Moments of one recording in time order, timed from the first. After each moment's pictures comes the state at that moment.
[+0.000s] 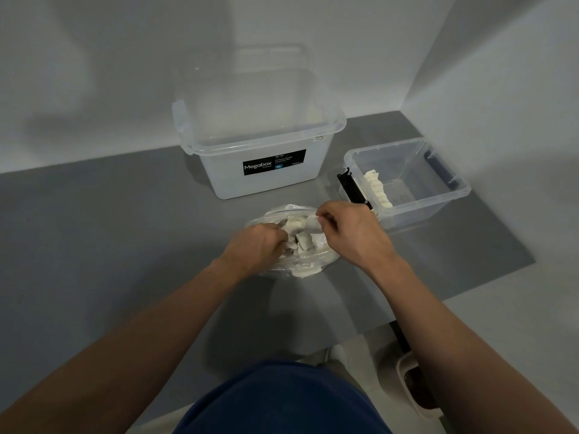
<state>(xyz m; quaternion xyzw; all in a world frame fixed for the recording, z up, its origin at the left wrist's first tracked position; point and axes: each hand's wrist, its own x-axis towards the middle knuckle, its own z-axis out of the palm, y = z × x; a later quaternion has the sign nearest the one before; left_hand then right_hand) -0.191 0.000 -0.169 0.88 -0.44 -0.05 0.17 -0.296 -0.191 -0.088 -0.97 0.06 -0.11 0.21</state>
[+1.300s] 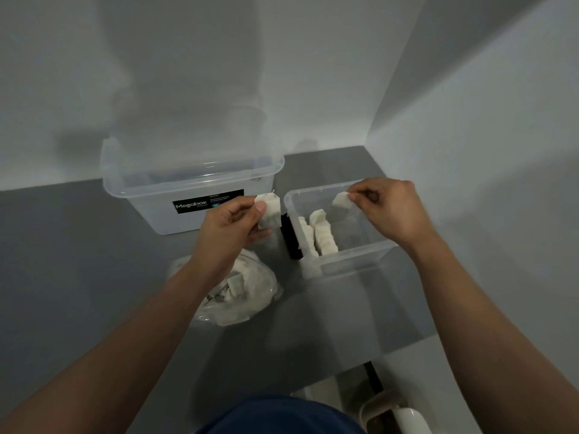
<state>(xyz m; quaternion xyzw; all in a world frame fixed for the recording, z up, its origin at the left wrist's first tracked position) -0.208 -0.128 -0.058 0.62 -0.09 -0.17 0.76 -0.277 -0.402 -0.017 -0.95 0.08 -0.17 0.26</state>
